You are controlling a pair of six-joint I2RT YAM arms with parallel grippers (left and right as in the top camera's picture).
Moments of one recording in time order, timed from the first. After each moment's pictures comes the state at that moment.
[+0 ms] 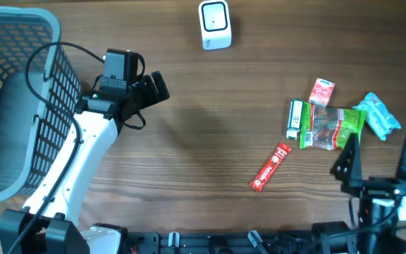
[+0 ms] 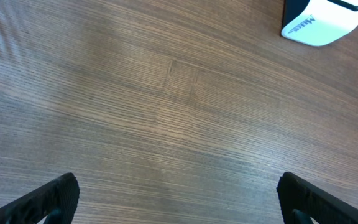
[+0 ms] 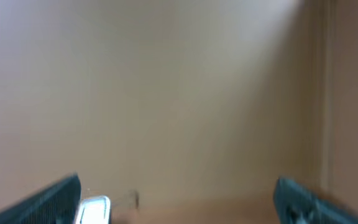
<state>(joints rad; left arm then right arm) -0.20 1.47 1.13 -0.65 0.00 -0.54 0.07 0.02 0.51 -0.15 0.12 0.05</state>
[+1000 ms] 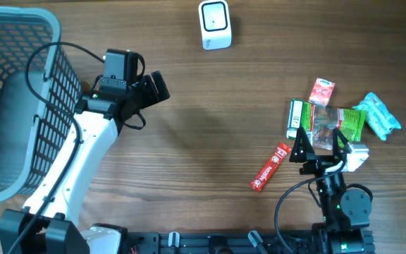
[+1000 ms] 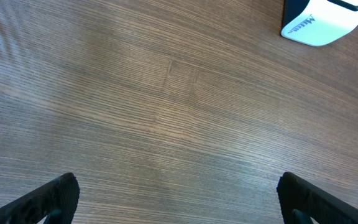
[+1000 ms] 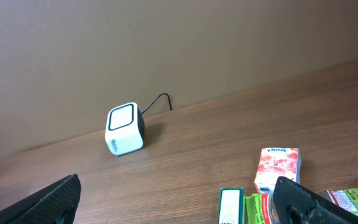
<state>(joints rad) -0.20 1.47 1.13 -0.65 0.00 -0.54 0.07 0.01 0.01 0.00 -0.01 0.33</state>
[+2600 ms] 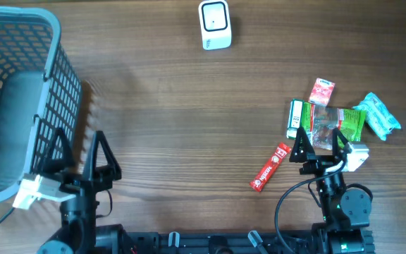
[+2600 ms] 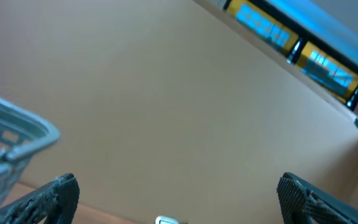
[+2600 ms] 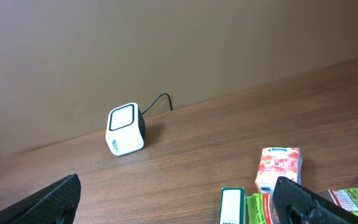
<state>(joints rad) 0.08 0.01 0.32 0.10 0.11 -0.58 0.07 0.01 0.01 0.00 -0.01 0.34</state>
